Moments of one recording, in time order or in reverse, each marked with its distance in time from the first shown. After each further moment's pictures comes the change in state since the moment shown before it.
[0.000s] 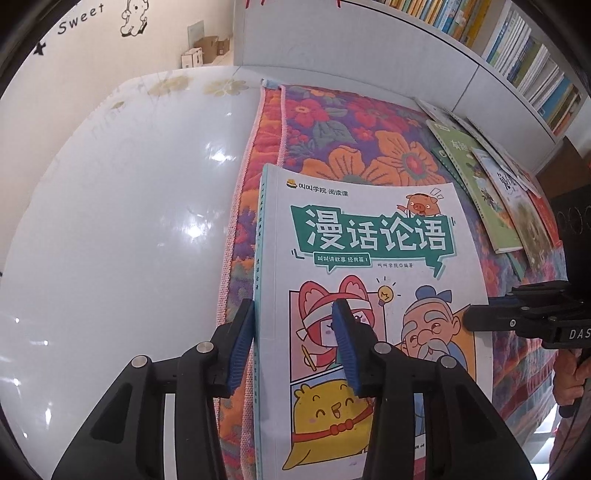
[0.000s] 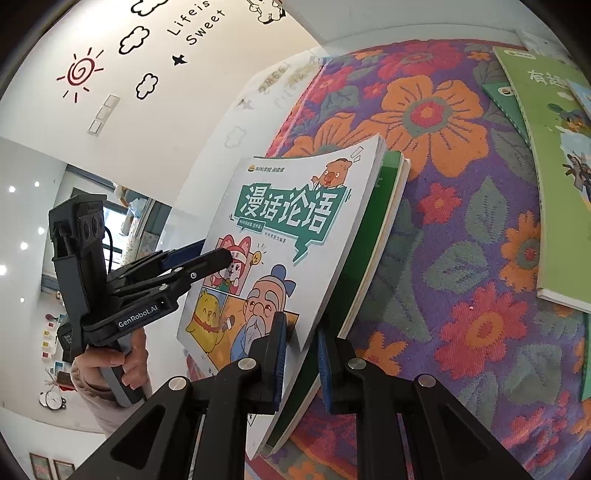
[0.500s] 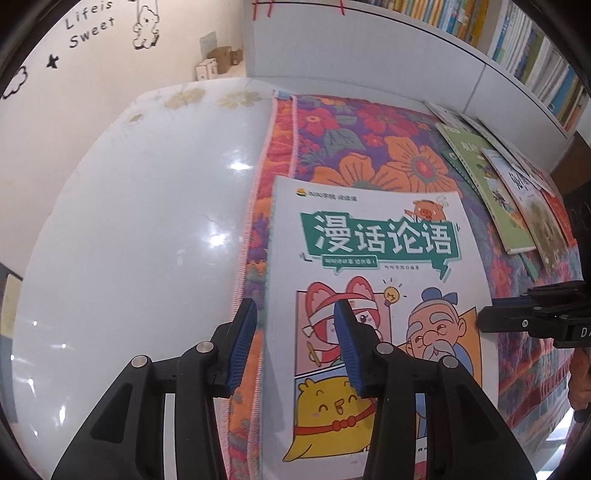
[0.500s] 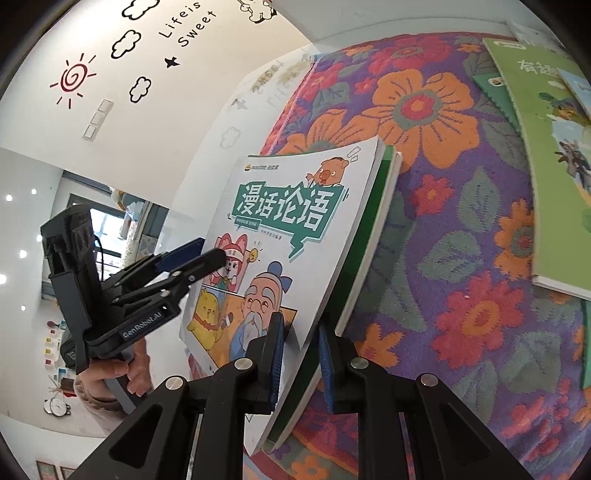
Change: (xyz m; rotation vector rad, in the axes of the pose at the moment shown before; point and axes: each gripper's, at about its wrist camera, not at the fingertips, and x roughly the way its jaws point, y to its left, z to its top) left arm -0.013 -0.008 -0.004 -0.001 -0.033 0.102; right arm -0.002 0.001 -0.001 0.024 0.006 -0.028
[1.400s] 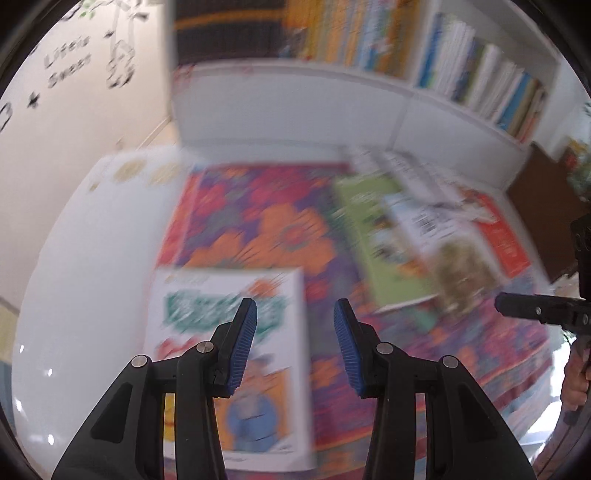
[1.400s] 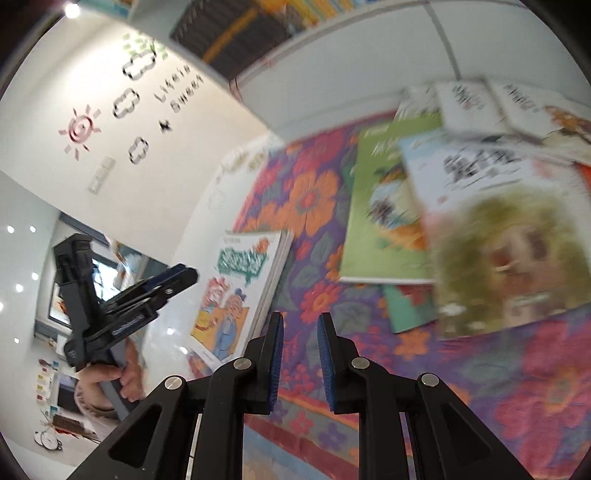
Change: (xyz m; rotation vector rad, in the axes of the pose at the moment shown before) left arm -0.081 -0.144 0.051 0.065 -0.134 -0.119; right arm -0.192 -0.067 -0.045 0.068 -0.275 -0.011
